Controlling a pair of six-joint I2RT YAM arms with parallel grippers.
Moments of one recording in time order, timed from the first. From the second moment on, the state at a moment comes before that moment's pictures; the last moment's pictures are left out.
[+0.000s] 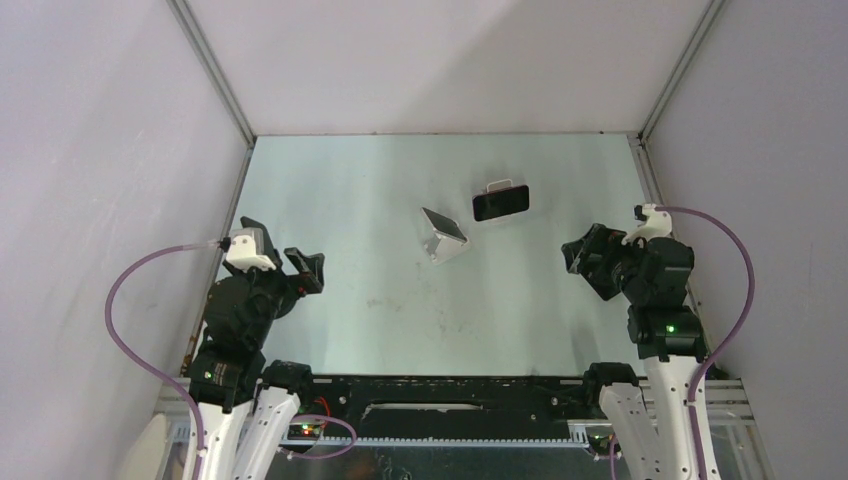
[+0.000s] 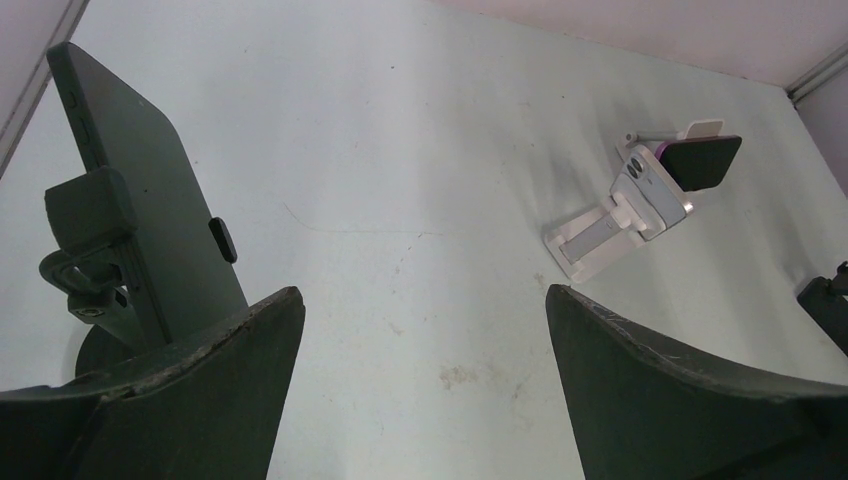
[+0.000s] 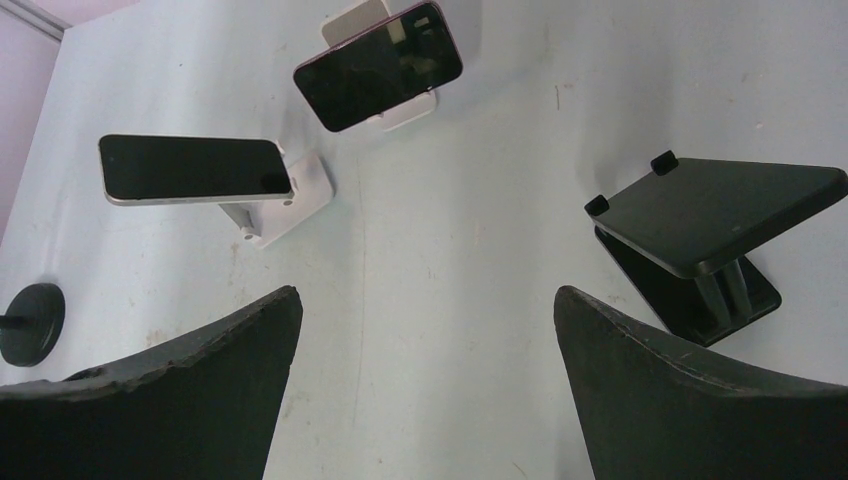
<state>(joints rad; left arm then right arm) -0.16 0.32 0.72 -0.61 -0.05 -0.29 -0.04 0.59 0.74 -0.57 -0.24 0.33</state>
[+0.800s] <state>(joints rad) -0.16 0.32 0.72 -0.60 -0.02 -0.29 -0.08 0.63 0.73 -0.51 -0.27 0.39</state>
